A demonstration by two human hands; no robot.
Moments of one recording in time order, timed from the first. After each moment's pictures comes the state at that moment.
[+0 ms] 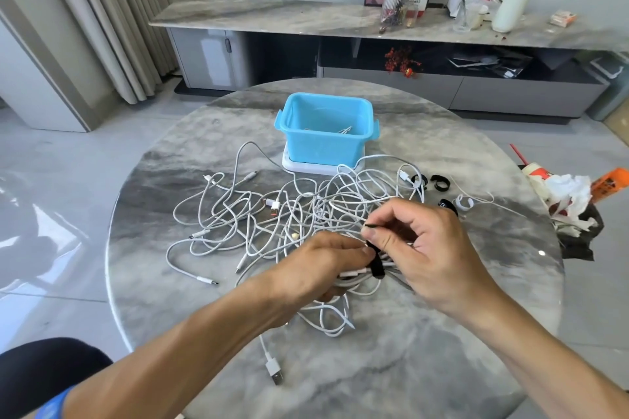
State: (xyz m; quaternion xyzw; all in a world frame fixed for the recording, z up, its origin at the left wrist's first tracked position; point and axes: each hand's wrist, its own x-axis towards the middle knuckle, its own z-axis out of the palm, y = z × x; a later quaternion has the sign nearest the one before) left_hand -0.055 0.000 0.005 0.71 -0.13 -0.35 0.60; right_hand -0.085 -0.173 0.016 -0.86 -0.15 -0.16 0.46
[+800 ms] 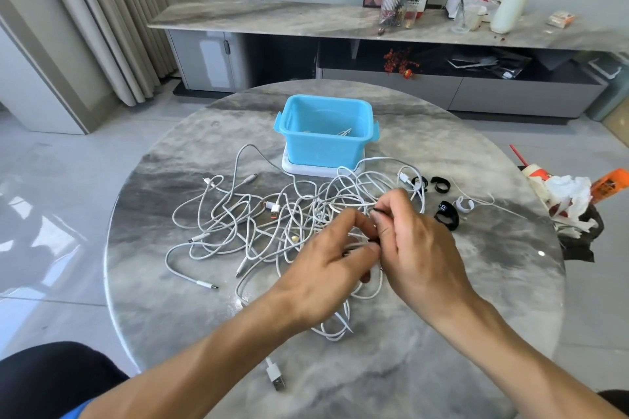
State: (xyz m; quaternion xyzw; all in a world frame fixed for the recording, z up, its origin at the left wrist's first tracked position) left_hand -0.060 -0.008 0.005 0.76 -0.20 -0.19 0.58; right_hand -0.077 -0.160 -0.002 -0.94 -0.08 -0.24 0.25
